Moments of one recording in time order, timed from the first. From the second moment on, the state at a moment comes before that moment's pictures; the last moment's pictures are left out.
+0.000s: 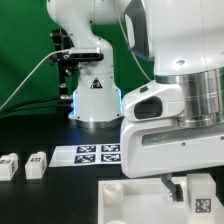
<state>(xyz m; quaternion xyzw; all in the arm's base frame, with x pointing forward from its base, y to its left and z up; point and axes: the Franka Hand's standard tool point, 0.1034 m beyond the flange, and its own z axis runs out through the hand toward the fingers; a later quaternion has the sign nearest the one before) 0.635 0.124 0.071 -1.00 0.06 -0.01 0.07</state>
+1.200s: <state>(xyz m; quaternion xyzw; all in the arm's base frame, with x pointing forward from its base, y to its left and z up) 0.632 0.115 0.066 -0.72 0.68 0.05 0.12</state>
